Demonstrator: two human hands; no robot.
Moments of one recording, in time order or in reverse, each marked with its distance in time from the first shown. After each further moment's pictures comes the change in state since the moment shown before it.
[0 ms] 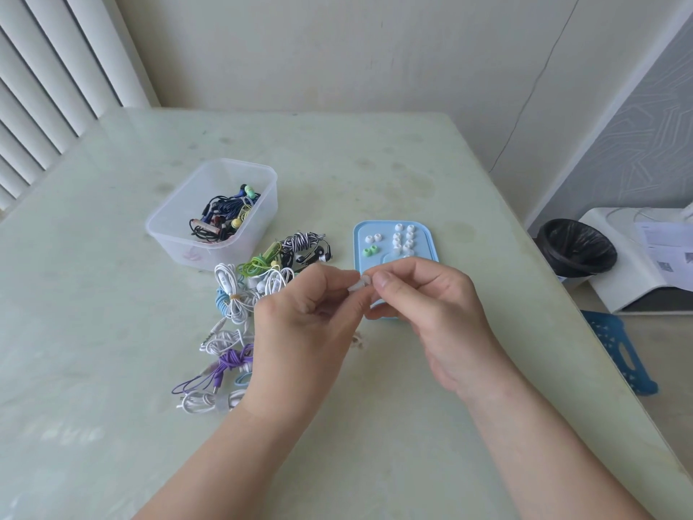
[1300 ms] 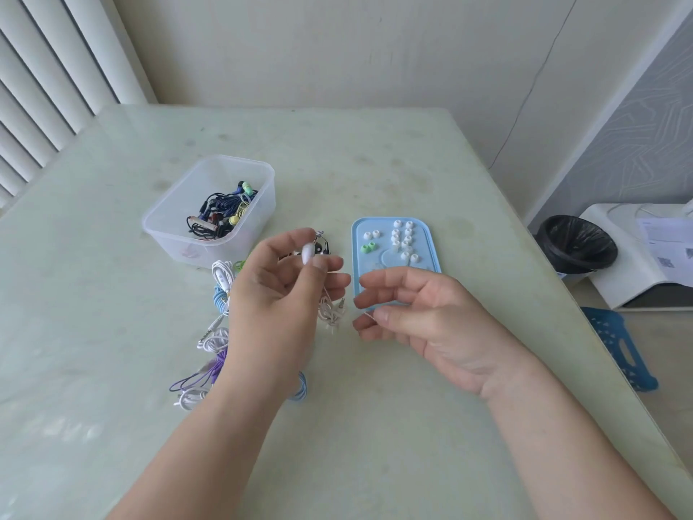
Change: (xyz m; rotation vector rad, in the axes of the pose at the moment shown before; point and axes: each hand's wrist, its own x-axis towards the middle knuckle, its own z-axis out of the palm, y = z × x) left_hand 0.019 0.000 -0.013 -0.317 0.031 -0.269; right_hand -0.001 -0.002 -0.017 0.121 -0.189 0.280
